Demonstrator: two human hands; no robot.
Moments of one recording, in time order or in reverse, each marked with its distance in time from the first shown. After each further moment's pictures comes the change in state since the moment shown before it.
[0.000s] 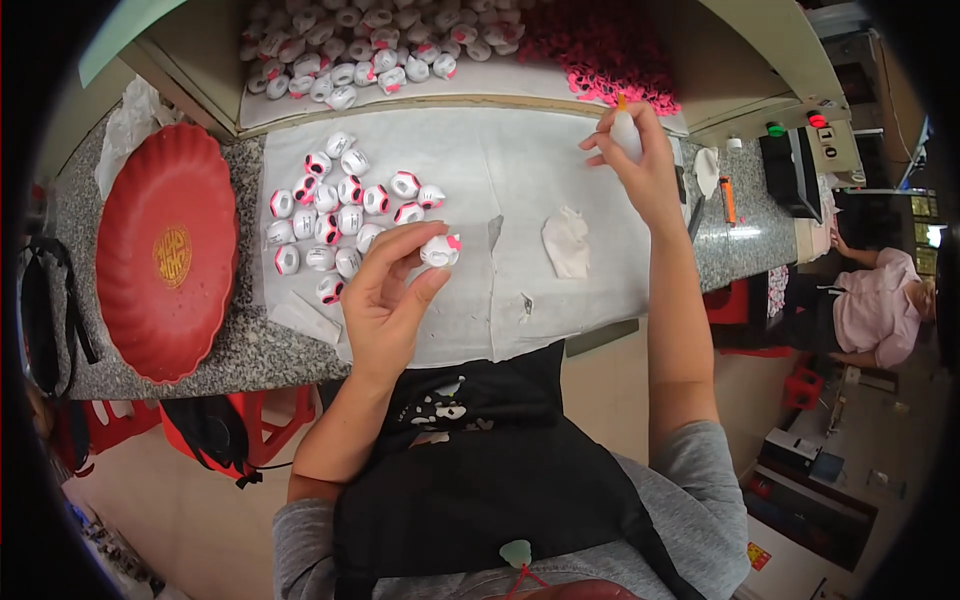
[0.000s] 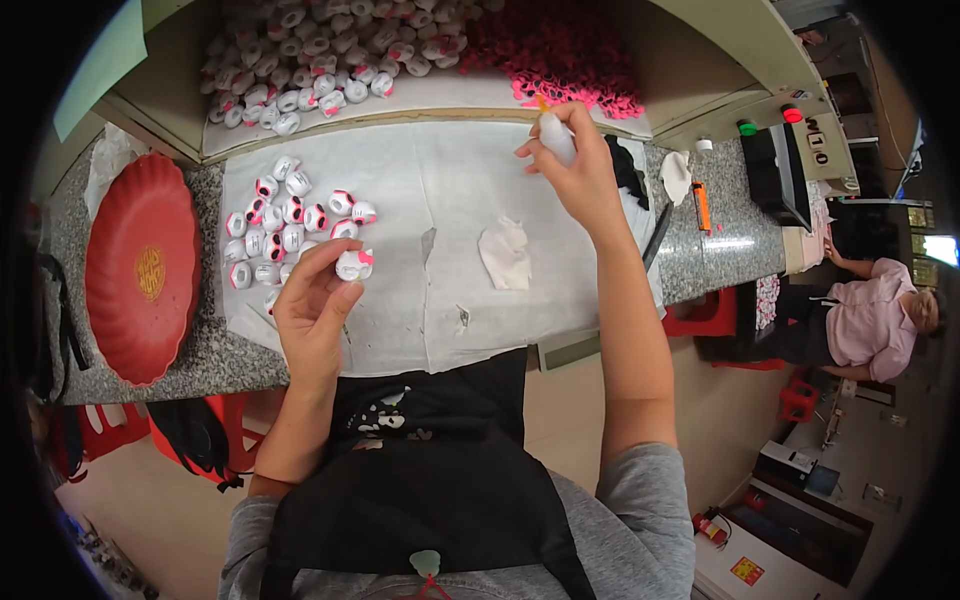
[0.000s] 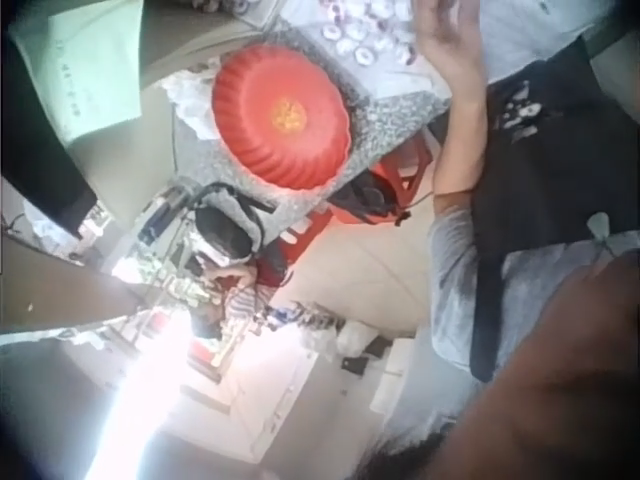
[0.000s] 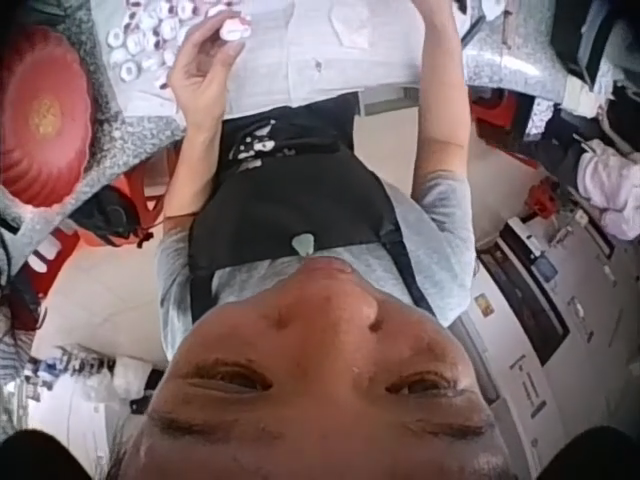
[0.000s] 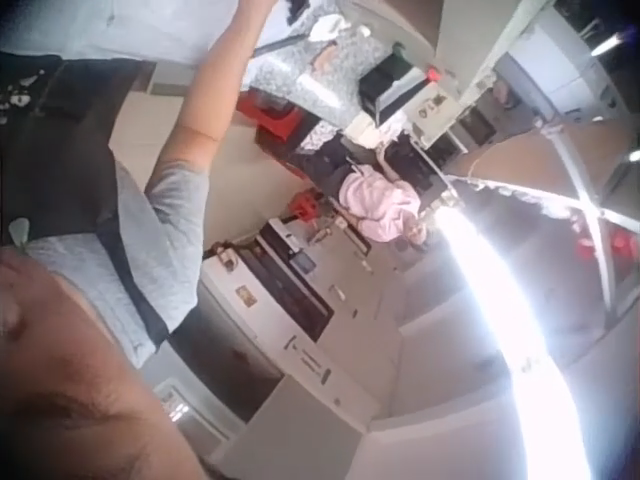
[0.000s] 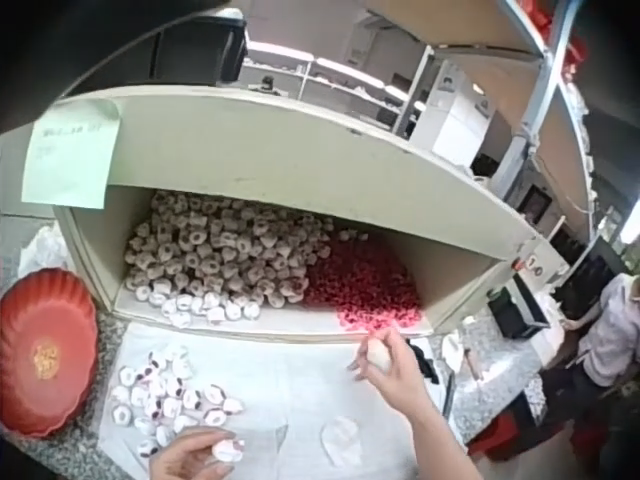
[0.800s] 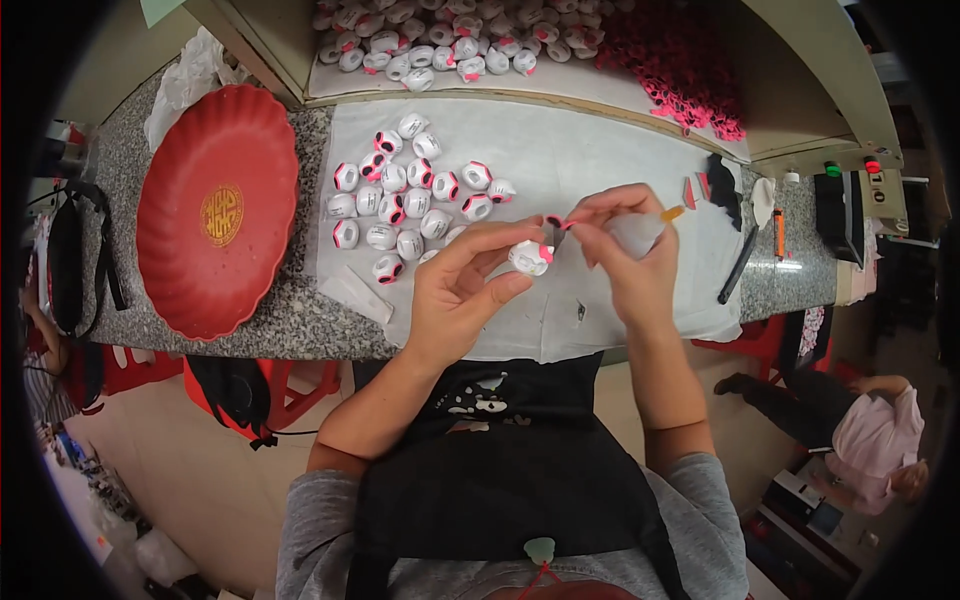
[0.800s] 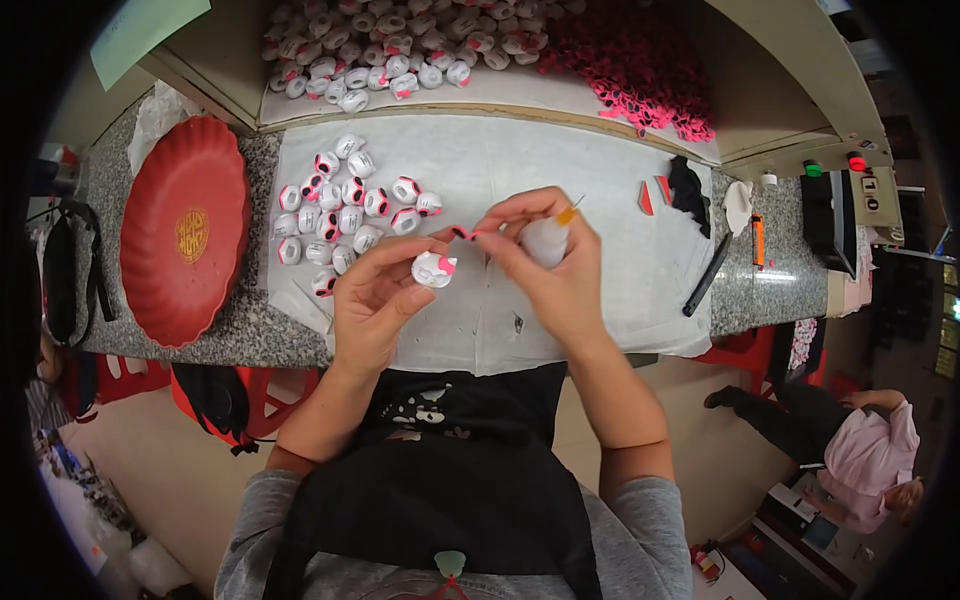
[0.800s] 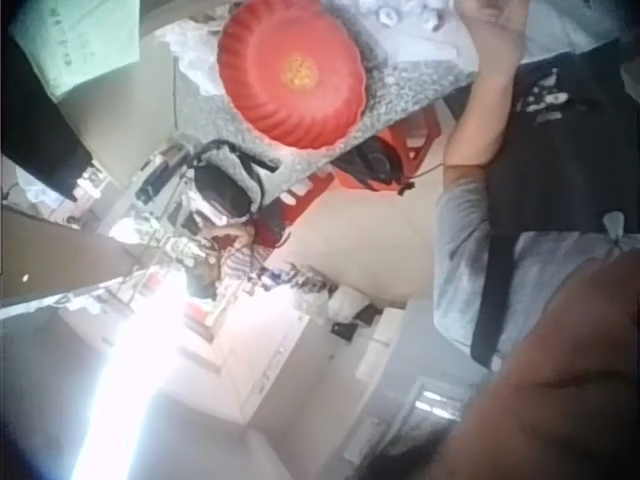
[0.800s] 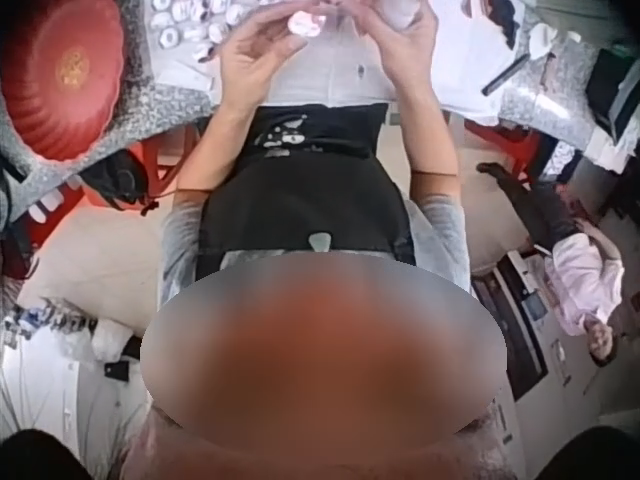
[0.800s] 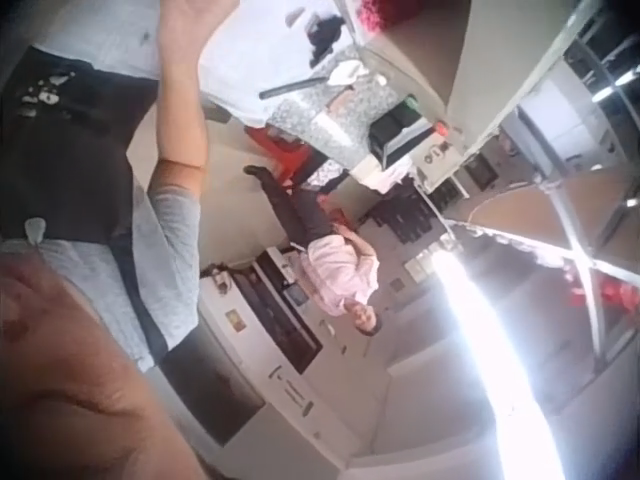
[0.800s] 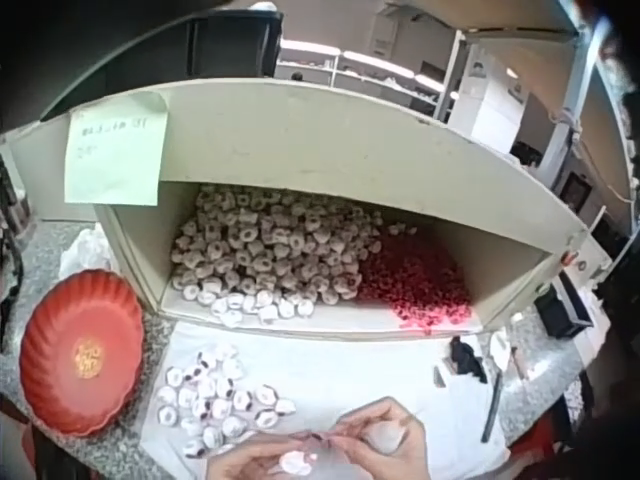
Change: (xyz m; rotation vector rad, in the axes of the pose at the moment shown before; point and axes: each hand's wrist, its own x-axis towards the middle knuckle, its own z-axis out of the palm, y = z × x) left_hand 0.004 -0.001 0.001 -0.210 -0.145 -0.019; right_hand -0.055 -0.039 0.088 0.287 -0.036 0.105
